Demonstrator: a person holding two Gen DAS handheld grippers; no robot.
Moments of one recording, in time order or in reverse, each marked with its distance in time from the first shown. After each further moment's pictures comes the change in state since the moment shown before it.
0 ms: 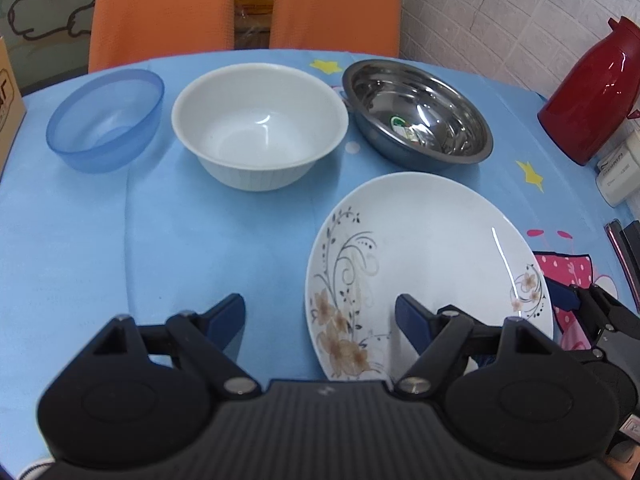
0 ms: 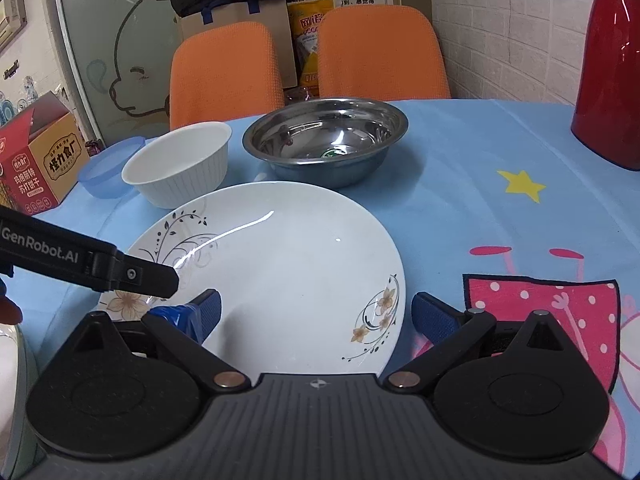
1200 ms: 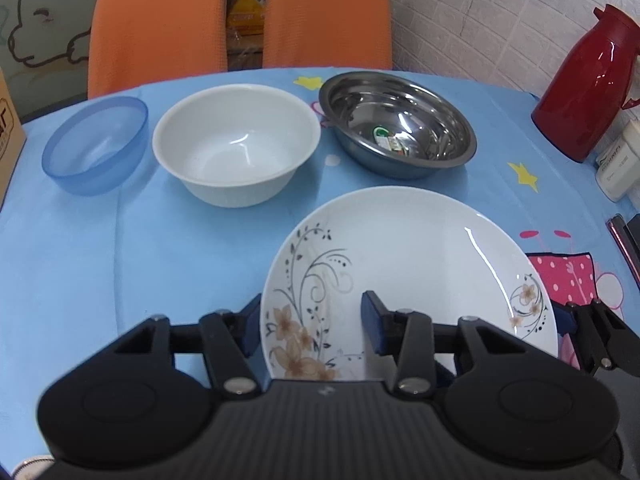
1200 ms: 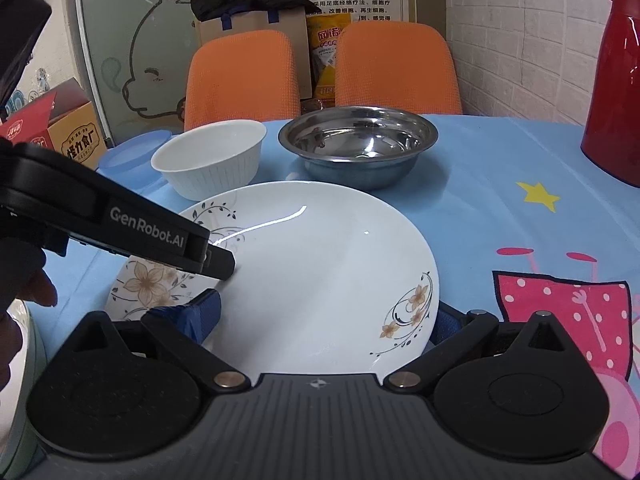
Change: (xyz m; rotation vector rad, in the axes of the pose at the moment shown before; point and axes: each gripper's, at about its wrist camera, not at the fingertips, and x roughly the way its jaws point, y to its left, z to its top) left arm -0.006 -0.023 -0.005 0.047 -0.056 0.030; right arm -0.013 0.026 -0.015 -0.035 -0.071 -0.009
